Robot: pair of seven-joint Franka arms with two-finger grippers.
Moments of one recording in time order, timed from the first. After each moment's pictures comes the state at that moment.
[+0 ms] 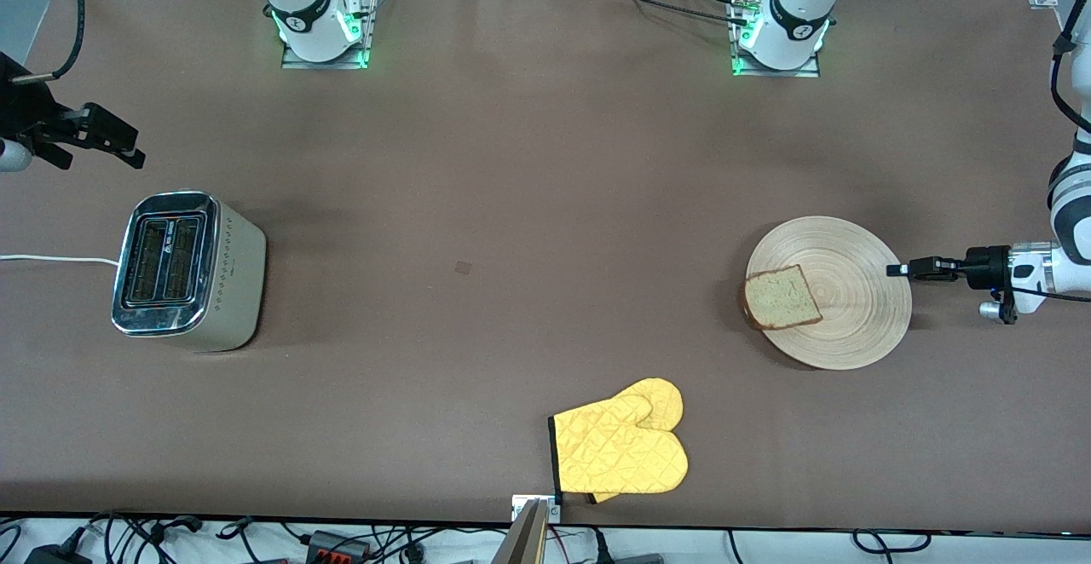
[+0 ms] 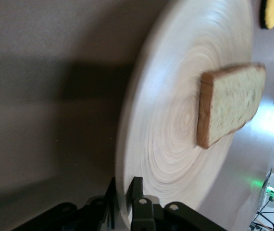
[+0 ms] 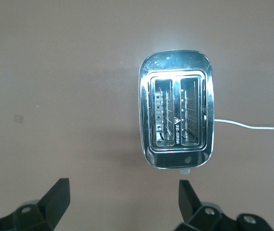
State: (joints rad) left arm 0.62 0.80 -0.15 -1.54 -0.50 1.74 0.73; right arm -0.04 -0.06 -0.01 -1.73 0.02 1.71 -0.06
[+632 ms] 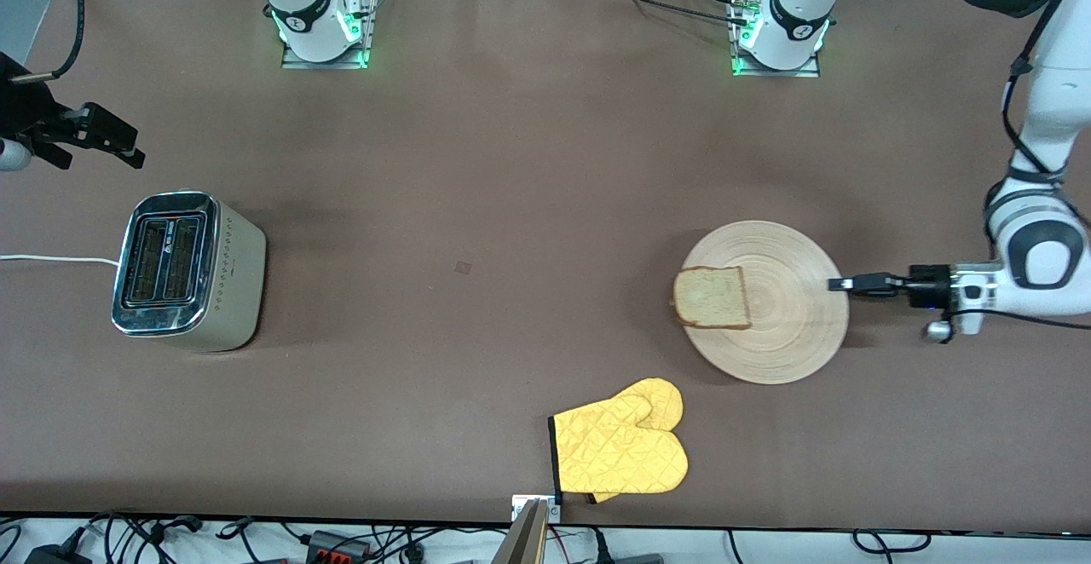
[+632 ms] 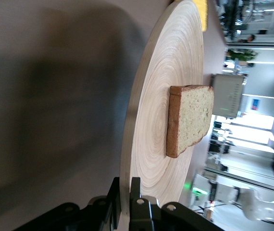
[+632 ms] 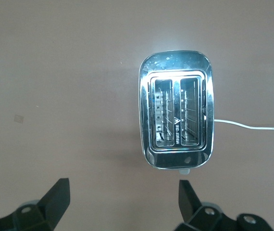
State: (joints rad) left arm 0.47 0.86 -0.17 -1.55 -0.84 1.65 0.73; right arm -0.04 -0.07 -0.01 -1.73 0.02 1.71 -0.06
